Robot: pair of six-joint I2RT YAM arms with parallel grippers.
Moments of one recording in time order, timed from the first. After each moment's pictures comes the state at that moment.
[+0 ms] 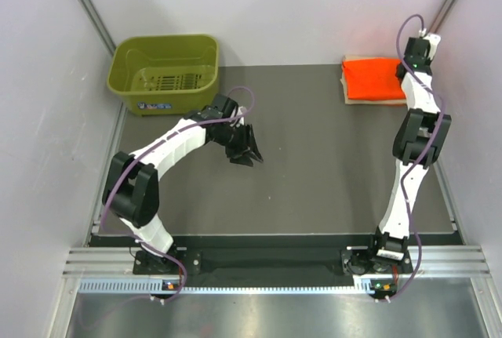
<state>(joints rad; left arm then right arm) -0.49 1.69 1.29 -0.68 0.53 -0.66 -0.23 2.42 2.20 -0.35 0.48 0.06</state>
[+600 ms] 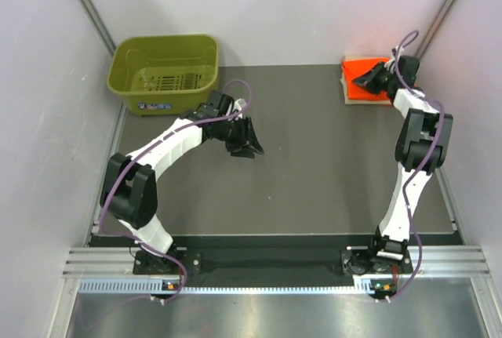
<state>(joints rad) -0.46 1.66 1.28 -0.58 0.56 -0.65 -0.20 2.22 1.76 -0.02 -0.56 0.56</state>
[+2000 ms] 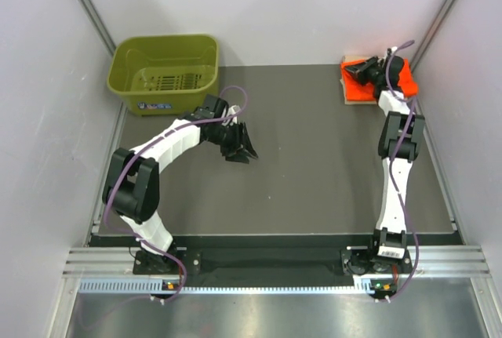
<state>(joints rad) -0.40 1.71 1.23 -0.58 0.62 -0.60 -0.17 2.74 2.29 0.23 -0.63 1.02</state>
